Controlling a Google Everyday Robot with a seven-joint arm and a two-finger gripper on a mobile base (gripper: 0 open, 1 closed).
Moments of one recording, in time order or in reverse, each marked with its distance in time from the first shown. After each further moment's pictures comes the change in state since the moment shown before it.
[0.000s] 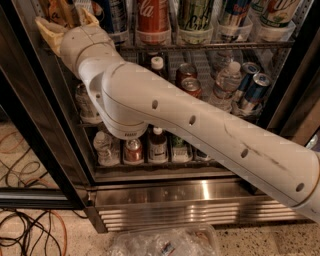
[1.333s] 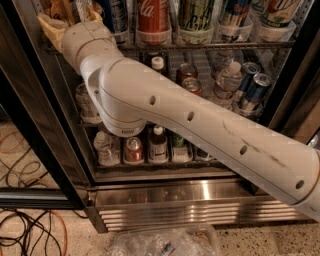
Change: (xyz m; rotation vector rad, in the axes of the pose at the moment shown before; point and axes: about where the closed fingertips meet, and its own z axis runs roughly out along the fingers) arm -0.004 -0.008 0.004 0.043 0.006 0.001
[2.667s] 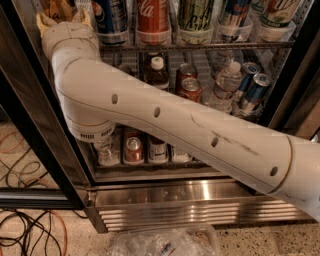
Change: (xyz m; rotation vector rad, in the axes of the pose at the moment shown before) arm 0.005 0.013 0.009 0.160 0.062 0.023
